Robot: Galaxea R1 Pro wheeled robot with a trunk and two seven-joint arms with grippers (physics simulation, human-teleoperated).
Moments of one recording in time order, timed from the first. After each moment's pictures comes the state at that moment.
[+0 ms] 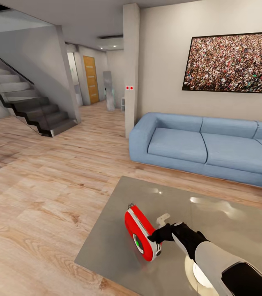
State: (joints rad) left arm -0.14 0.07 0.60 -0.48 -0.05 -0.06 -0.25; right arm -0.81 0.02 0.40 -0.23 -0.02 0.26 0.36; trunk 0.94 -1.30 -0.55
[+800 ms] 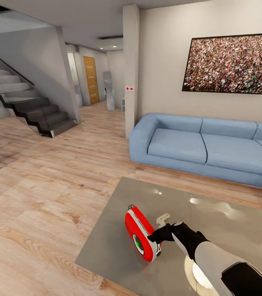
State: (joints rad) left arm -0.14 0.07 0.60 -0.48 -0.06 -0.06 -0.25; right arm -0.81 0.02 0.40 -0.23 -0.02 0.26 0.36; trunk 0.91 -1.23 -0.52
